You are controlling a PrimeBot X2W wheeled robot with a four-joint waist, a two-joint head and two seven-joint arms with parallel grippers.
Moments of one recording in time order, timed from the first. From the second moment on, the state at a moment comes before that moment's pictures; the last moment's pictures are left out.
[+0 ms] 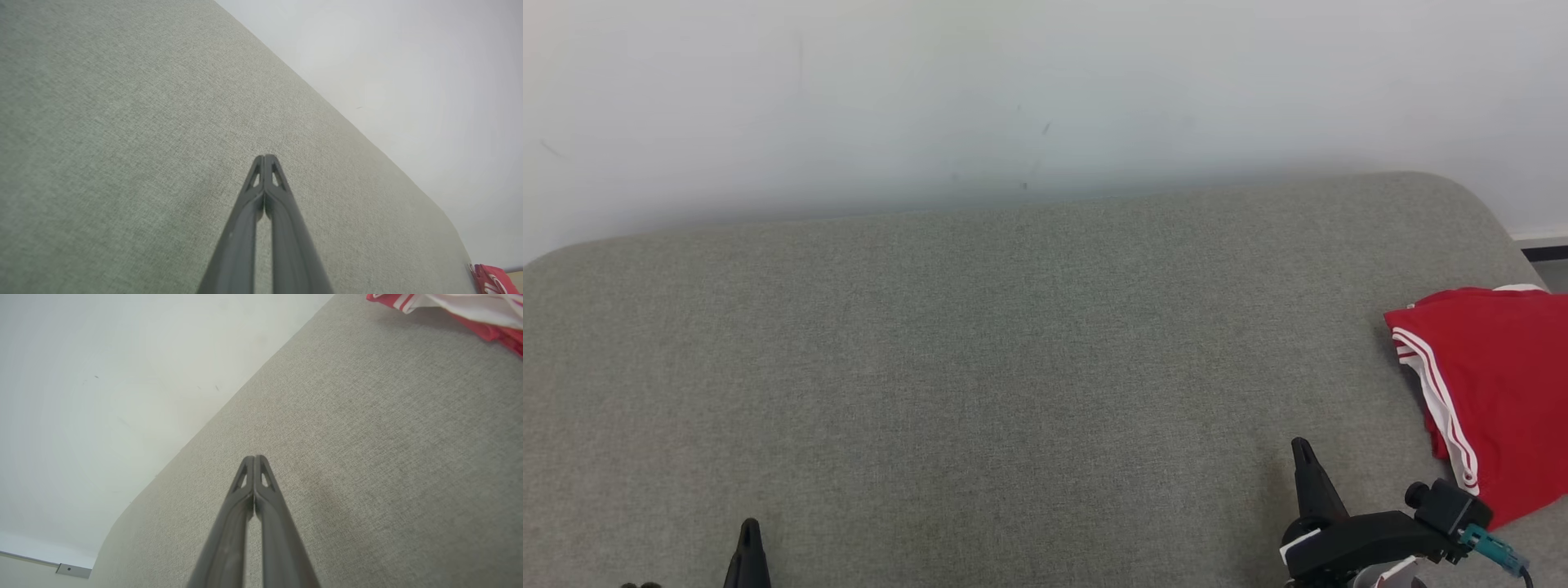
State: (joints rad) left arm -0.01 0.04 0.09 0.31 -0.75 -0.06 -0.09; right arm -0.14 -0.05 0.00 0.43 0.77 0.13 -0.10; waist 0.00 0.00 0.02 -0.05
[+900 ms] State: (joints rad) left arm -0.05 0.05 0.10 0.29 -1.08 -0.09 -0.02; right arm -0.13 -0.05 -0.04 0.35 1.09 0.13 -0.02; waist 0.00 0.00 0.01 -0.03
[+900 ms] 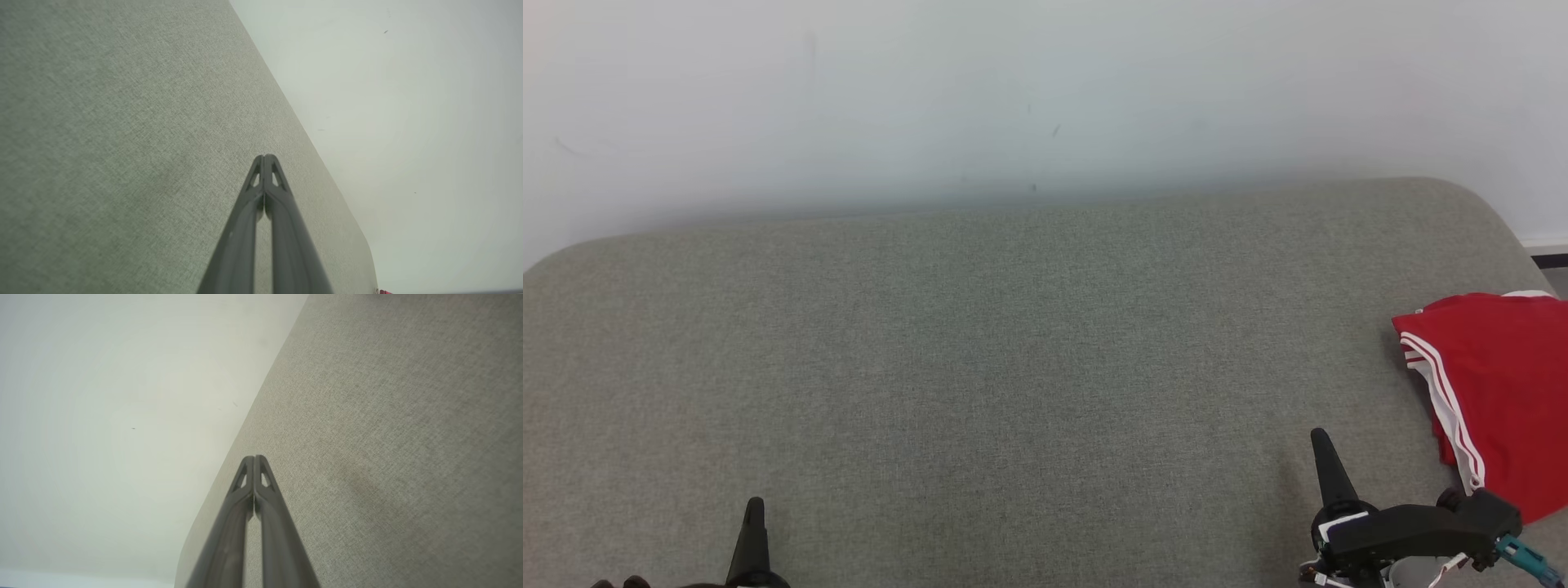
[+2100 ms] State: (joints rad) left arm -0.08 0.05 0.11 0.26 -1.42 -0.11 0.07; right arm -0.12 -0.05 -0.09 0.28 1.43 0.13 0.07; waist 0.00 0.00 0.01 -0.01
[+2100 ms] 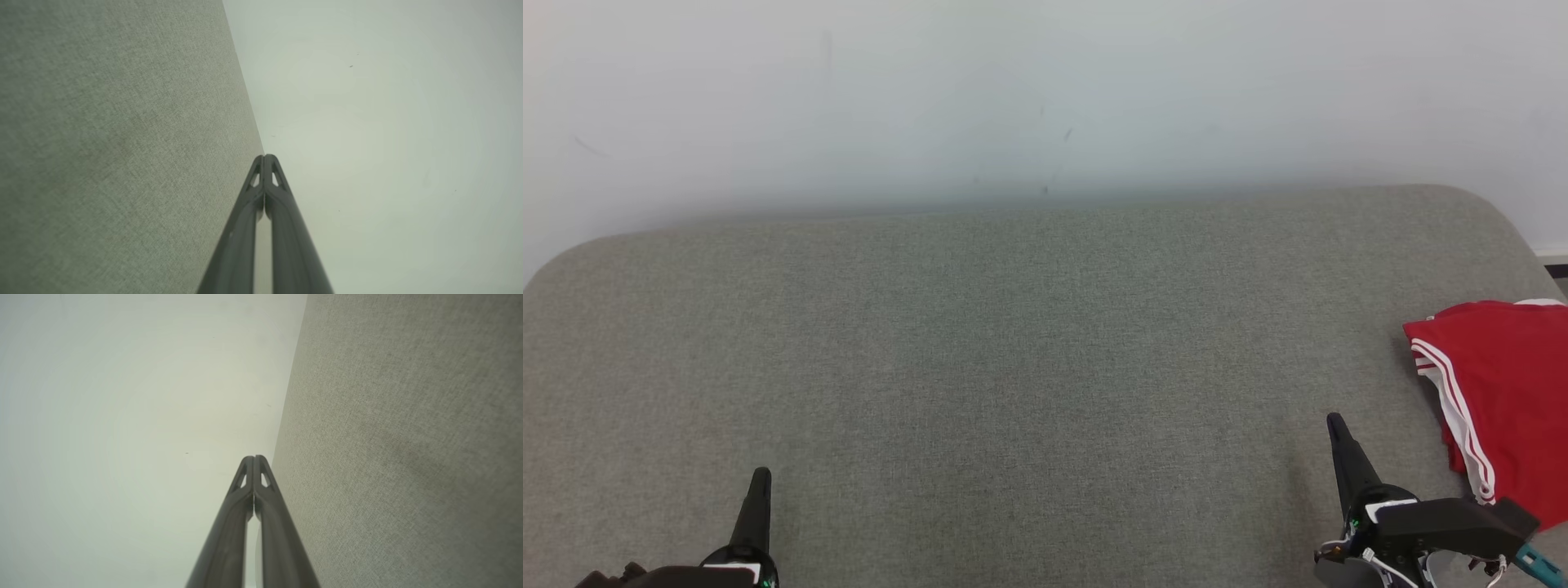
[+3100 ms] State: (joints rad) left arm -0.10 0.05 0.11 0.25 -1.61 -0.13 0.12; right arm -0.11 -0.05 -0.12 0.24 1.61 0.13 0.11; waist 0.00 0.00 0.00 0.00
